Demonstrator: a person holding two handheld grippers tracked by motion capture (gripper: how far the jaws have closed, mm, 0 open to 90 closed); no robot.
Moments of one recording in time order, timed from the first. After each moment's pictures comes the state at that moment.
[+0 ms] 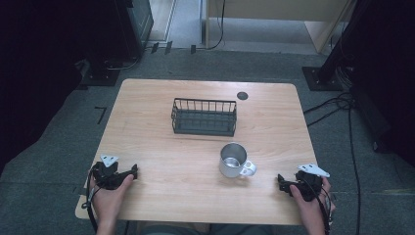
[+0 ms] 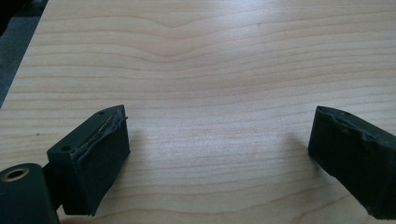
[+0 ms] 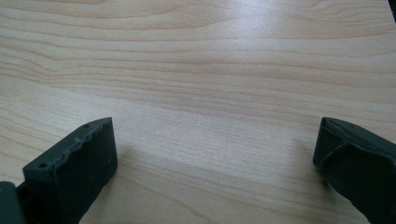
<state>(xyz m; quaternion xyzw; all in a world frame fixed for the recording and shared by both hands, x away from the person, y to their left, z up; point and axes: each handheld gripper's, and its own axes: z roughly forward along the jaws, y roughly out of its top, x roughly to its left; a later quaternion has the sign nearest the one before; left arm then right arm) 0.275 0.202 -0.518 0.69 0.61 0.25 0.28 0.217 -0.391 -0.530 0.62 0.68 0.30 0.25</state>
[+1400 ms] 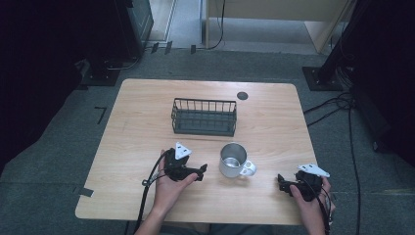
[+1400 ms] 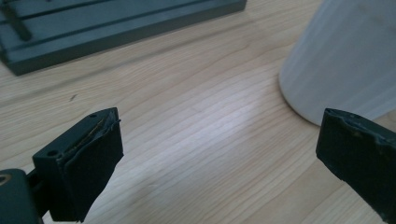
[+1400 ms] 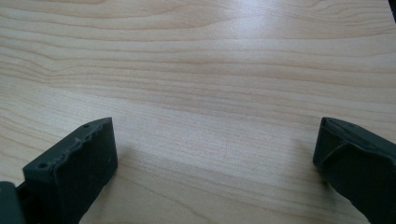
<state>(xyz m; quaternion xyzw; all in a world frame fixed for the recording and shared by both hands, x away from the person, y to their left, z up) 0.284 0.007 -0.485 0.81 0.41 0.14 0.39 0.217 -0.391 -0.530 0.62 0.68 0.30 0.25</state>
